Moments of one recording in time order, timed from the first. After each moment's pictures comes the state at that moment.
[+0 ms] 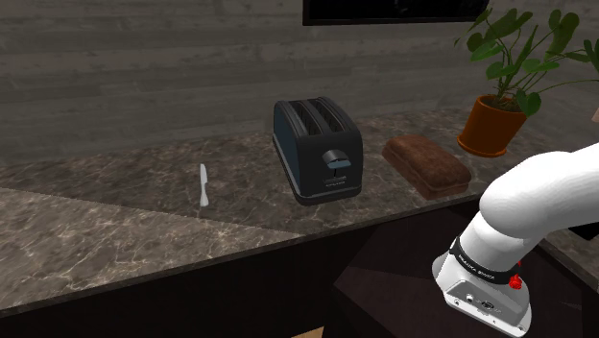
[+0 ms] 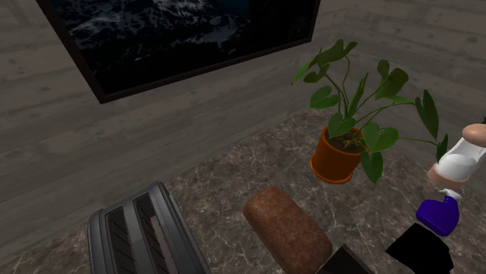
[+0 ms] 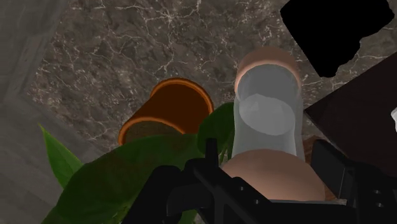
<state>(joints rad) -0.29 -0.62 -1.22 -1.64 -0.30 1.53 -1.74</state>
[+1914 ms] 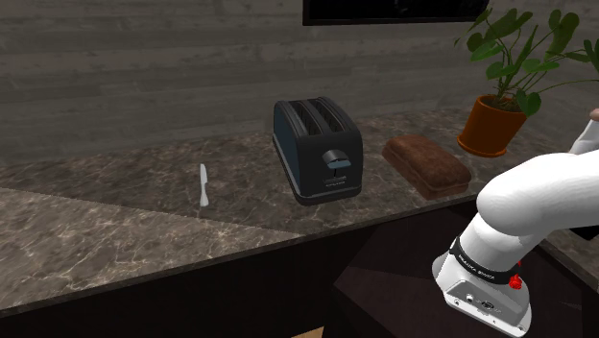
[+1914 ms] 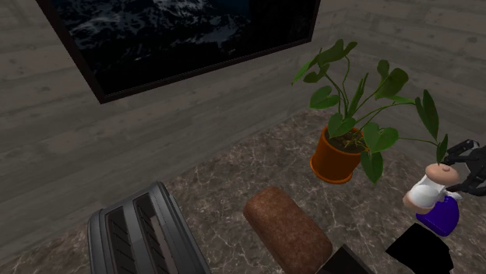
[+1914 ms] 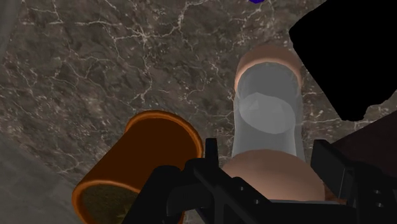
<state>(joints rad) -0.35 -0.71 -1.33 -2.00 -0.40 1.86 -1.76</state>
